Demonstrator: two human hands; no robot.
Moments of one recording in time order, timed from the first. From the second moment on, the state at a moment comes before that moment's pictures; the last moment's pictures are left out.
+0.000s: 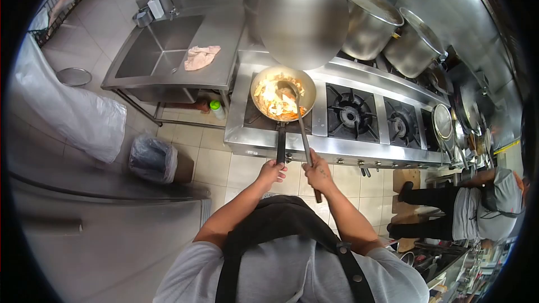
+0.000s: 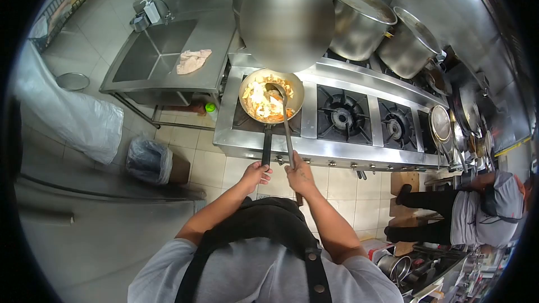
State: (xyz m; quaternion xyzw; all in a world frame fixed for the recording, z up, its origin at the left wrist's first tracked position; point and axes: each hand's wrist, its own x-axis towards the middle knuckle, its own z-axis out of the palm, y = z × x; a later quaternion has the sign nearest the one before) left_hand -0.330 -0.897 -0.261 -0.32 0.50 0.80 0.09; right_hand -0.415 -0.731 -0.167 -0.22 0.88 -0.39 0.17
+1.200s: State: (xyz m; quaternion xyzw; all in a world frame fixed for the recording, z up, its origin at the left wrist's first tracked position) left_hand -0.302 -0.923 -0.248 -0.34 0.49 0.80 0.06; right_hand -0.443 -0.735 -0.105 -0.31 0.93 -0.09 0.17
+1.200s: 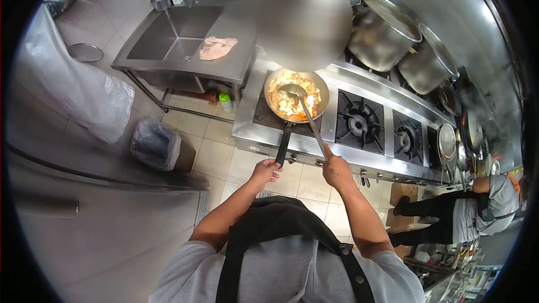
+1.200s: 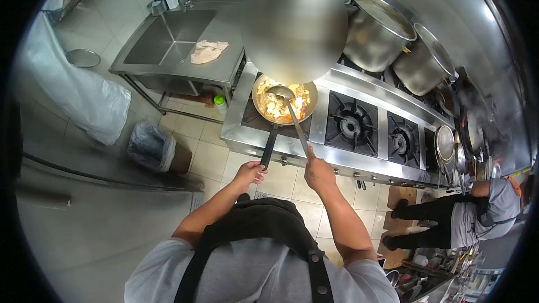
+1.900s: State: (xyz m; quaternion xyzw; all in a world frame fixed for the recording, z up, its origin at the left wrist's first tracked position) left_hand -0.295 -0.935 -0.240 -0.35 0.51 0.78 0.07; right_hand -0.438 -0.746 -0.099 -0.32 0.92 -0.12 0.19
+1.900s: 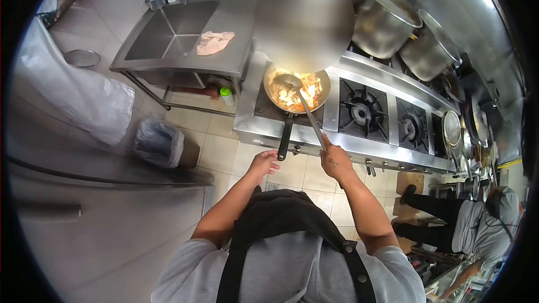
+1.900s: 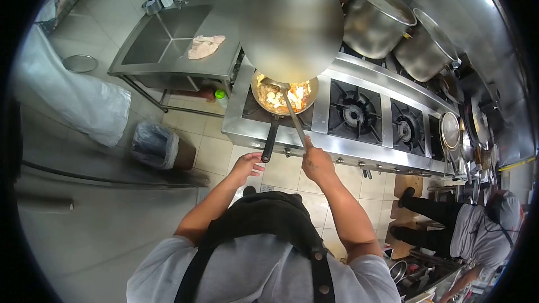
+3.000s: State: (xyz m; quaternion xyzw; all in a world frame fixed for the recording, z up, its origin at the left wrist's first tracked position) left_hand -0.250 -0.964 -0.247 -0.40 0.51 0.76 0.07; right_hand -0.440 -0.681 -0.127 -0.33 0.89 -0.23 0.23
